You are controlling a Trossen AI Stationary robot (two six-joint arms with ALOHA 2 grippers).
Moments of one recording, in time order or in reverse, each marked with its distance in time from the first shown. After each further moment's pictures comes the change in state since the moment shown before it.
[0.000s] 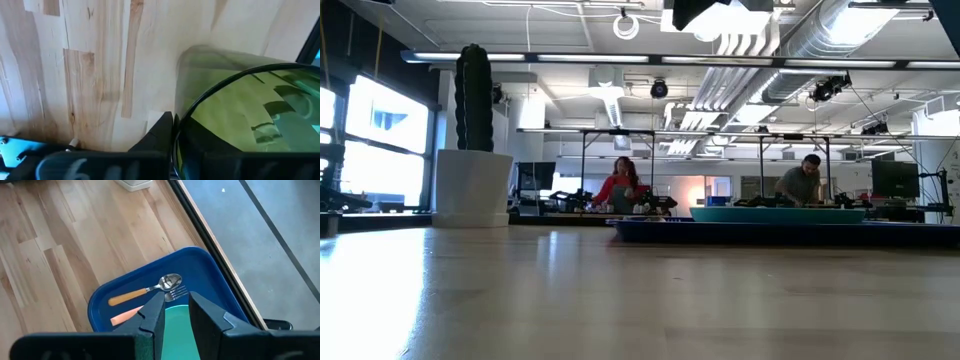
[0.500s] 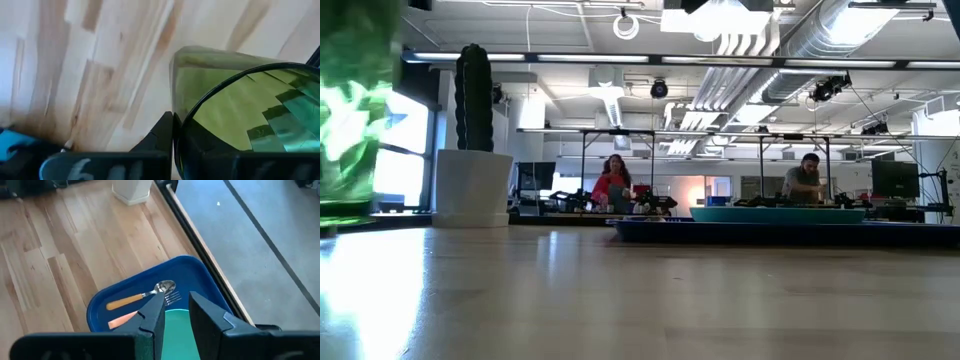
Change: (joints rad) left arm 0.167 -0.064 0.029 0.002 -0.006 -0.080; right arm 0.000 -0.071 -0.001 0.003 0.019 -0.022
